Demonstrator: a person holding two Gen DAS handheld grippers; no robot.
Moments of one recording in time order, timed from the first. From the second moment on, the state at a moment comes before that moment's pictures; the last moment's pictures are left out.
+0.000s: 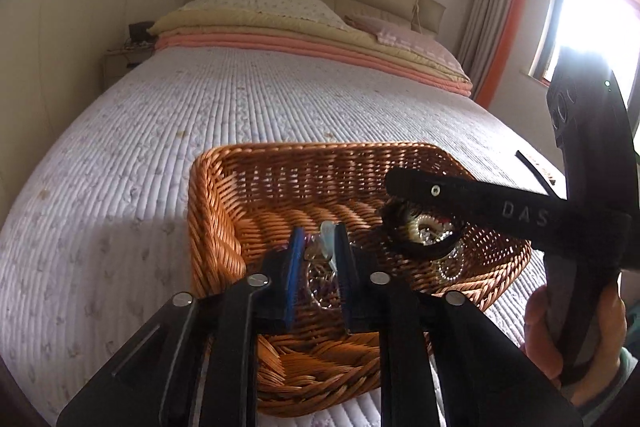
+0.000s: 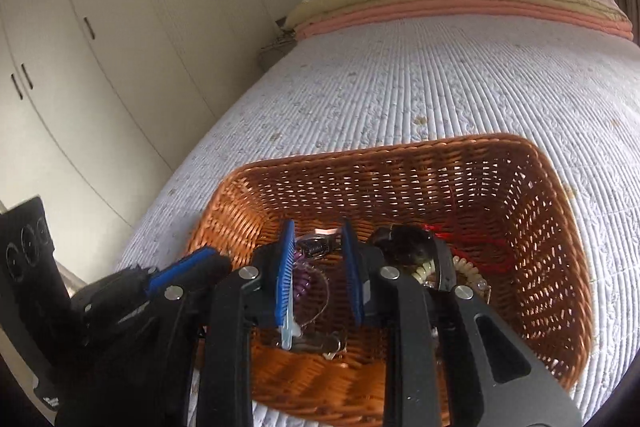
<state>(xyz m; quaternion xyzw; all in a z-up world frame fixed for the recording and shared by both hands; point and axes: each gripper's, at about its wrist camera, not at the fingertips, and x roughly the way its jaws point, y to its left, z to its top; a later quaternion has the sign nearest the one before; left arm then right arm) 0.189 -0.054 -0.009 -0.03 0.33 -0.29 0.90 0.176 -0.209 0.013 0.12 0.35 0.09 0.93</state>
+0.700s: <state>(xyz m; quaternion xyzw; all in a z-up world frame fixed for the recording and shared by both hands) 0.067 -0.019 0.043 -0.05 0.24 -0.27 0.93 0.007 -0.225 0.048 0.05 0.22 0.04 0.97</state>
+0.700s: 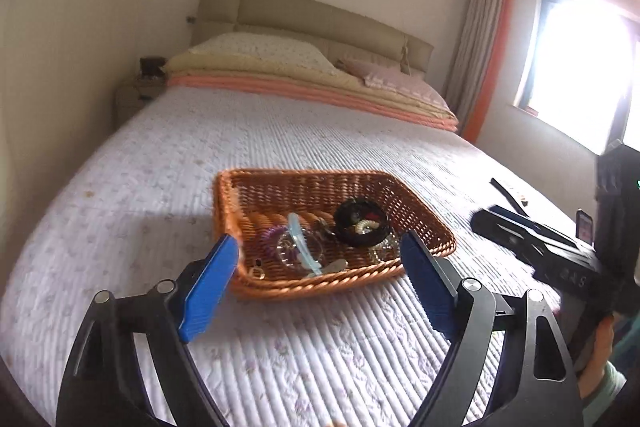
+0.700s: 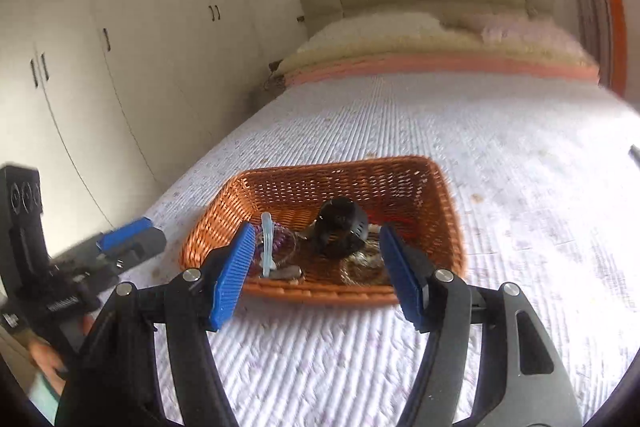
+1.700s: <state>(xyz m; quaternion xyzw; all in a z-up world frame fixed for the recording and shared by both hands) -0.002 -0.021 -0.009 0.03 0.13 -0.06 0.99 -0.056 -0.215 -0.020 0.00 0.18 -0.04 0.98</state>
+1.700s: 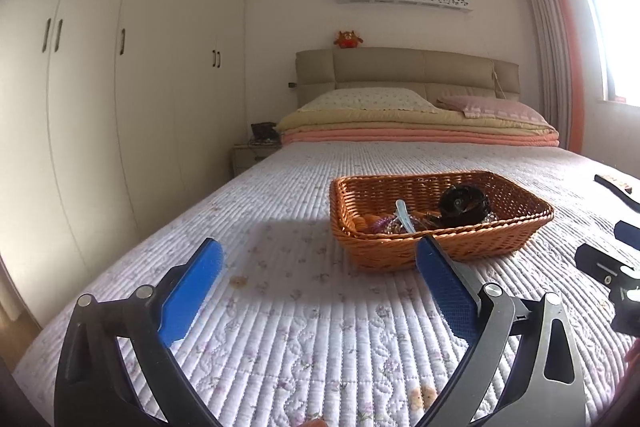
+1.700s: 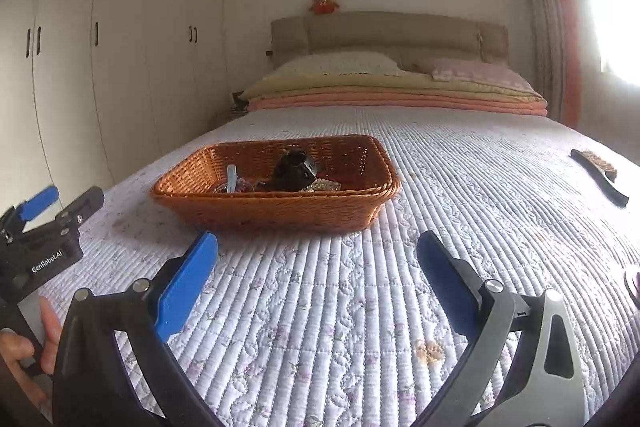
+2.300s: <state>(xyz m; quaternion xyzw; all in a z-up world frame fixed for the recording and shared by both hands) 0.003 -0.025 -0.009 0.03 0.14 -0.06 0.99 -0.055 -0.212 -0.020 -0.01 0.18 -0.06 0.98</state>
